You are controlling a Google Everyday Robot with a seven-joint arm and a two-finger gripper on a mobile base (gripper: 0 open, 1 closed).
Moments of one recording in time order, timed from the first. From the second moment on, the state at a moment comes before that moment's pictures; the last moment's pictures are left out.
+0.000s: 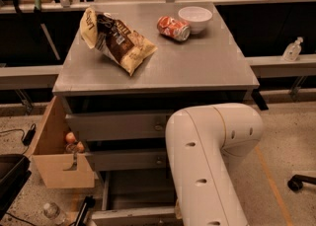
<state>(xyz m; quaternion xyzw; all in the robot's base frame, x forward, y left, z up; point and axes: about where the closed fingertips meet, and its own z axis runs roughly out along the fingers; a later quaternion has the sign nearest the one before) 0.437 -0.096 0.213 -0.78 0.61 0.11 0.10</state>
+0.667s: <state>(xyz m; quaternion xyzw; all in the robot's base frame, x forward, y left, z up) 0.437 -0.096 0.213 -0.78 0.61 0.11 0.10</state>
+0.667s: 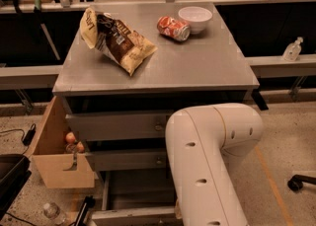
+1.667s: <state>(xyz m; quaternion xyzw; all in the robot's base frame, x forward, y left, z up) 0.437 -0.096 0.213 -0.78 0.61 0.11 0.10</state>
